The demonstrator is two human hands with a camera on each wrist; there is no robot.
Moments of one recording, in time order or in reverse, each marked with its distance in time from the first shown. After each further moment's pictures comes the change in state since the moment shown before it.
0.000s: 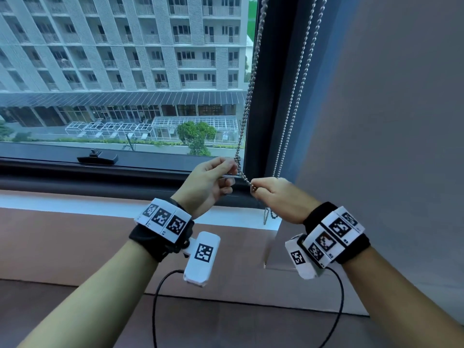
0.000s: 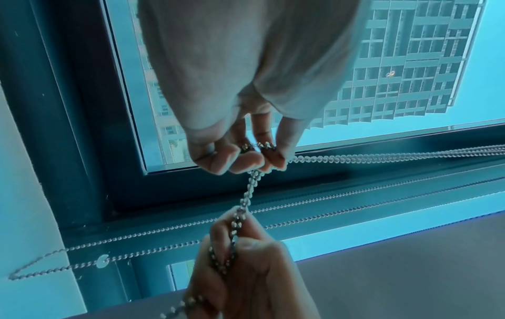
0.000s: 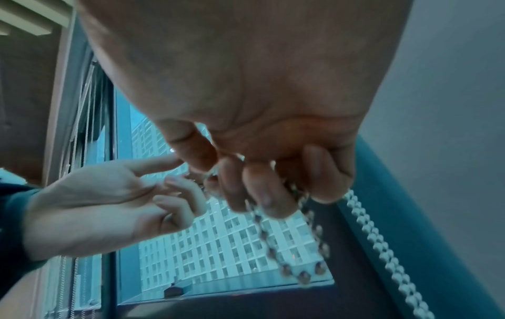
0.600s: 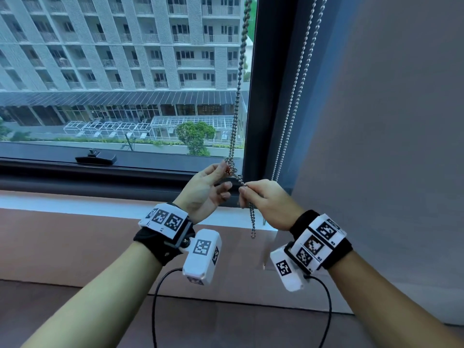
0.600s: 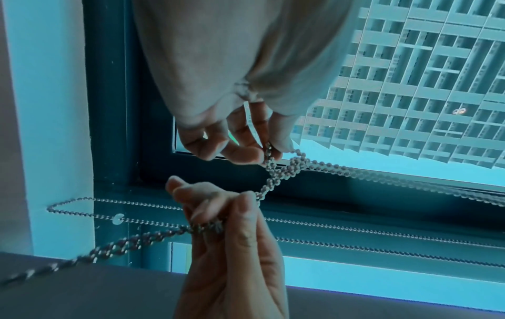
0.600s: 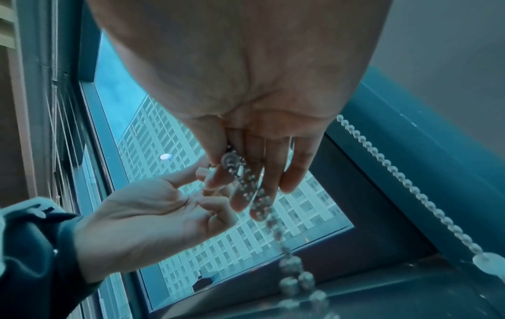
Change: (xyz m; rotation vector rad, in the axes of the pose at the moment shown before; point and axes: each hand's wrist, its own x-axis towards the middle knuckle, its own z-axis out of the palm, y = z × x) left_hand 0.011 -0.018 -0.012 -0.220 0.086 -0.087; right_hand 0.012 0.008 0.027 0.148 0.126 -0.123
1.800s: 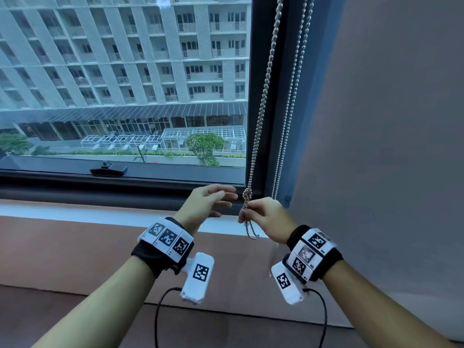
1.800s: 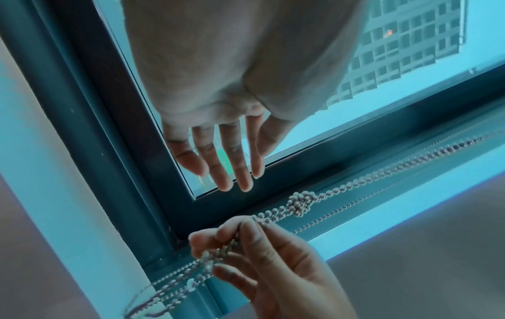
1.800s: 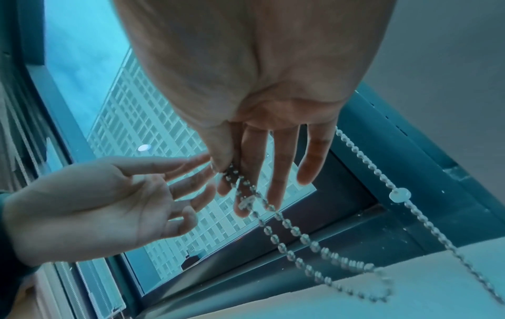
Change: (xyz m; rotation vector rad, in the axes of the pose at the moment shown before) left_hand -0.017 -0.003 -0.013 0.706 0.083 0.080; right_hand -0.003 0.032 0.022 0.145 0.011 0.076
